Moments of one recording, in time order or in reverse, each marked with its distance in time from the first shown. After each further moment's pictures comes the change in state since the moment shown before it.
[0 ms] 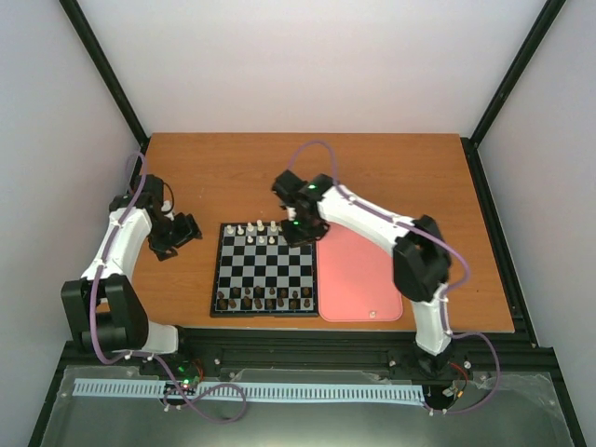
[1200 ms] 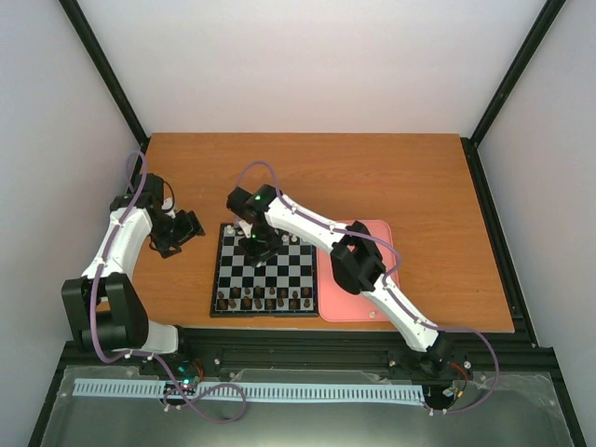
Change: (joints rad) left arm 0.029 0.007 -0.006 0.045 0.055 -0.003; right arm 0.148 0.602 0.724 -0.245 -0.180 -0.154
